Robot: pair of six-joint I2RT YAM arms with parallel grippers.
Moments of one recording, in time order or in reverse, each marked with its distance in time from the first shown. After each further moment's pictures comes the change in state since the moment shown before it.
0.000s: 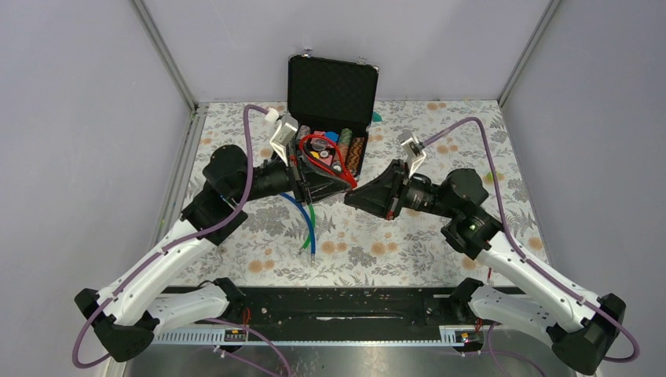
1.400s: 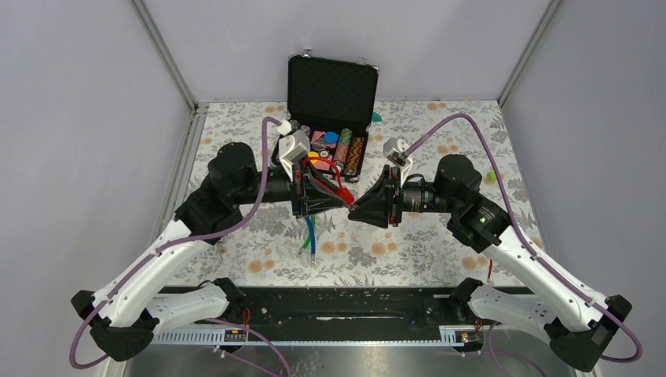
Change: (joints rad) left arm -0.010 0.002 0.064 -0.278 0.083 0.274; right arm -0.005 0.045 0.181 -0.458 -0.128 -0.355
